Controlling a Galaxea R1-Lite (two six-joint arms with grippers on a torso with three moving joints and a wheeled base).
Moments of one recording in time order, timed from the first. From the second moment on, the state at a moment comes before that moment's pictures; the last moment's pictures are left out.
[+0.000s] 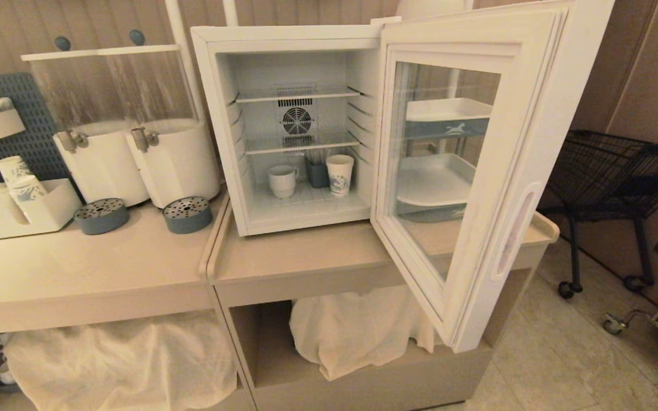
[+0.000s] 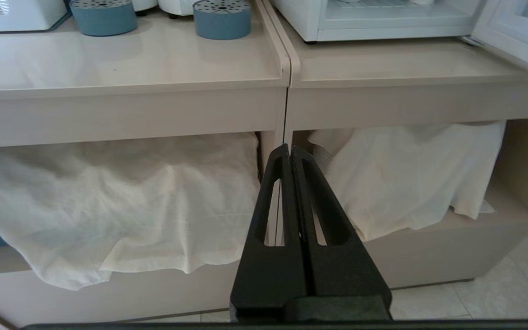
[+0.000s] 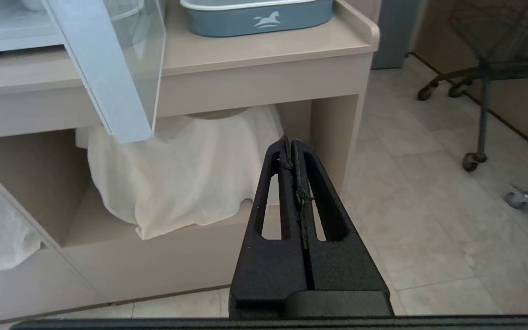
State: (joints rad) left arm 0.01 0.00 0.00 0.00 0.01 -0.04; right arm 0.00 0.00 -0.03 0.07 0.00 -0.01
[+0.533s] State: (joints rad) left arm 0.01 0.00 0.00 0.00 0.01 -0.04; right arm 0.00 0.00 -0.03 0.07 0.00 0.00
